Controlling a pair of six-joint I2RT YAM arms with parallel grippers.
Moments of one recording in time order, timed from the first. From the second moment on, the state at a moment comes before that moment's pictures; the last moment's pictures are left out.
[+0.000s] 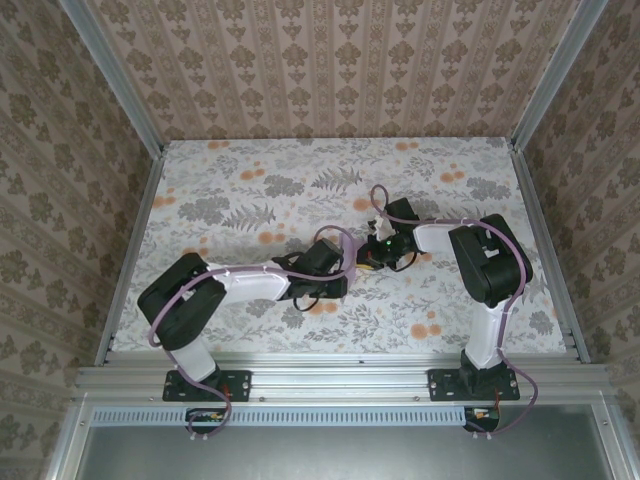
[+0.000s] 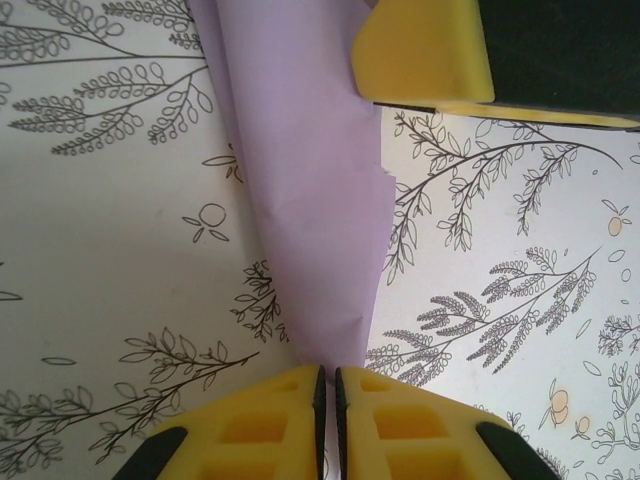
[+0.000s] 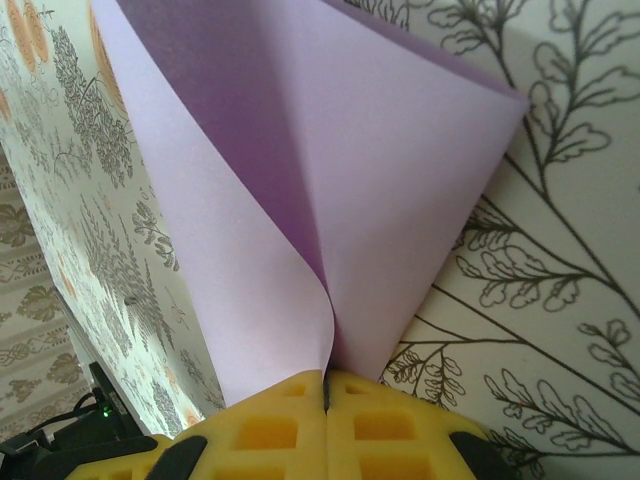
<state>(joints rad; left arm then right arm) -0.95 1.70 0.85 -0.11 0.11 -0.74 0.33 1.94 1.01 -0.23 -0.70 0.55</state>
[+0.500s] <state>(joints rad) -0.97 1.74 0.87 -0.10 0.12 -0.74 0.33 1.94 1.00 -0.21 -0.71 0.55</state>
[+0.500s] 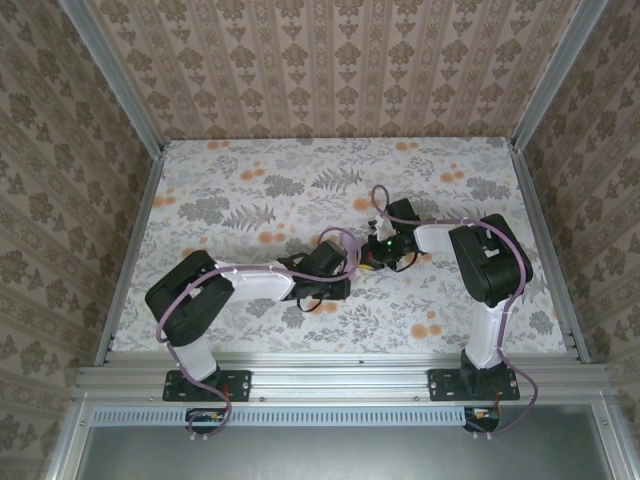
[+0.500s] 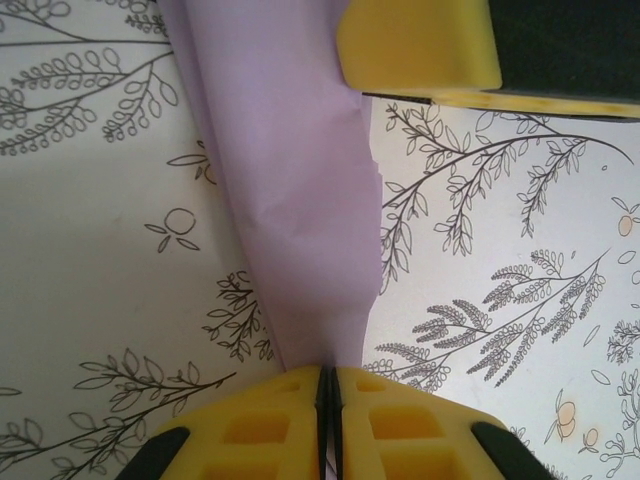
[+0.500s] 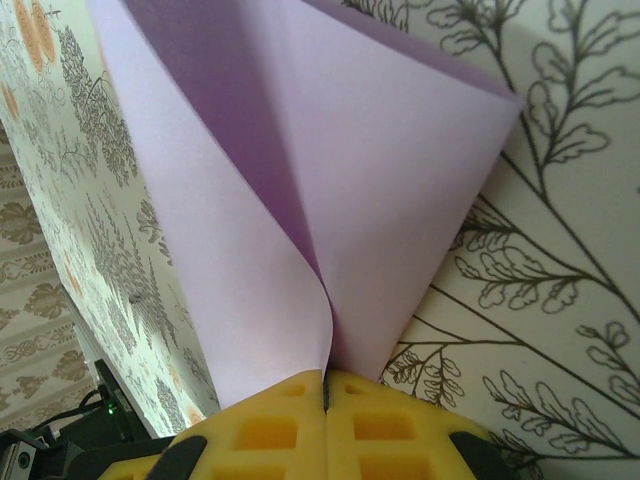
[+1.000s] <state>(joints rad) -1.03 1.79 0.97 -0.21 0.02 -0.69 0.32 1.93 0.97 -0.18 -0.71 0.55</state>
